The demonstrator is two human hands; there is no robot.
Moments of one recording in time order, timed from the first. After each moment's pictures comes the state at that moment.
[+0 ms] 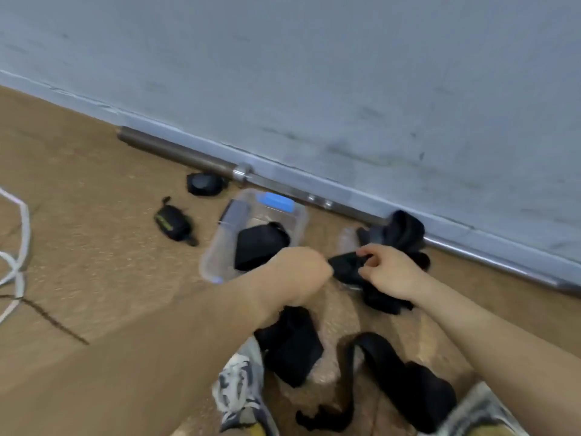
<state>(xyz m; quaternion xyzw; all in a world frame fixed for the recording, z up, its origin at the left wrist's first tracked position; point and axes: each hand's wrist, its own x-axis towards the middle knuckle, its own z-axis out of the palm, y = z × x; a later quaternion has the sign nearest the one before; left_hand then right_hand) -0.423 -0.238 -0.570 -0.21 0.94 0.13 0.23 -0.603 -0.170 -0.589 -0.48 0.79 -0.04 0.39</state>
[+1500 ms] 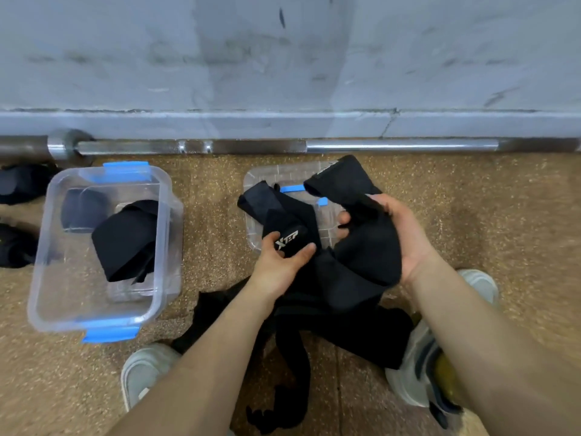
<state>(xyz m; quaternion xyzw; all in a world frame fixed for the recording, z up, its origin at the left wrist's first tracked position) -0.551 -0.167 -0.743 -0.56 0.48 0.68 0.04 -0.715 -0.082 -0.678 0.11 0.45 -0.61 0.64</state>
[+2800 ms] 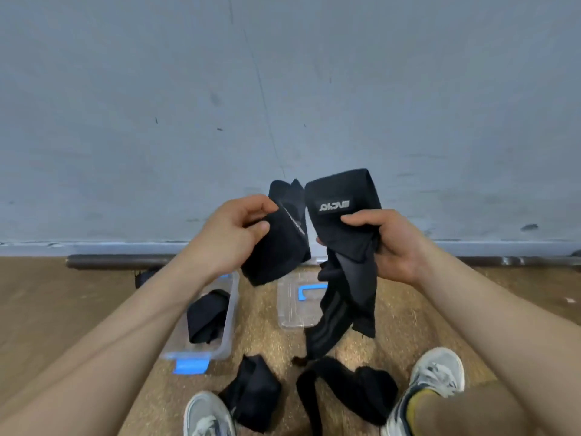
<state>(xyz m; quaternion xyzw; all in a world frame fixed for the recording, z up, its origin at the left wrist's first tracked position) -0.481 -0.176 -0.373 -0.33 0.78 0.49 -0.20 -0.672 -0.041 -0.387 -0.12 0.51 -0.62 0.58</state>
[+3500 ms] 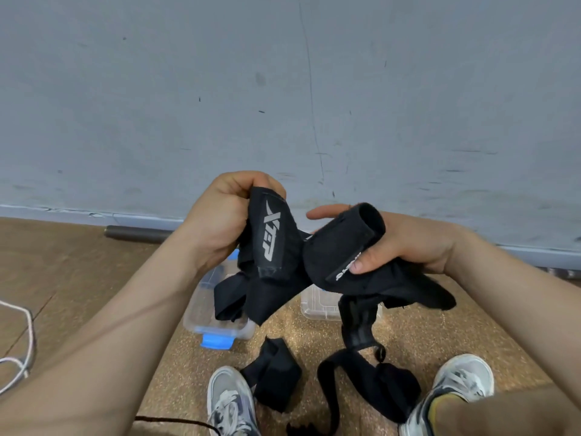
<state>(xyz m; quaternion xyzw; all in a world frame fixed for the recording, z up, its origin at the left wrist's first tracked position) -0.441 -0.190 -0.349 -0.26 0.66 0.64 -0.31 -0.652 -0.071 -0.376 -0.51 0.50 -0.32 0.63</state>
